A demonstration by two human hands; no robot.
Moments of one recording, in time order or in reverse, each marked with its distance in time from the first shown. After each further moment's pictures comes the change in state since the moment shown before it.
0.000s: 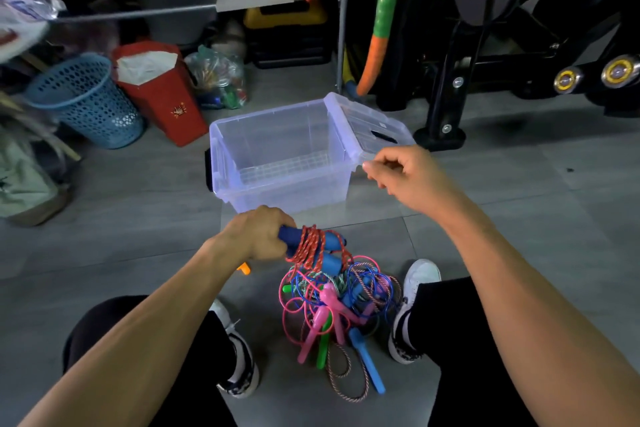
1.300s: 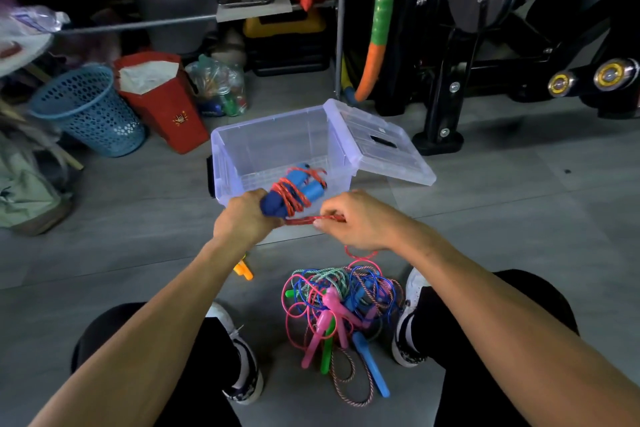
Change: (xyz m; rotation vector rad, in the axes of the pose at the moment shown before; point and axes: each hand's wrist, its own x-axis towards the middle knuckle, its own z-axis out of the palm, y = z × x) left_hand 0.009 -0.018 -0.005 -0.360 0.362 -0.300; right_hand -0.011 -0.022 0.061 -0.333 -0.393 -0.155
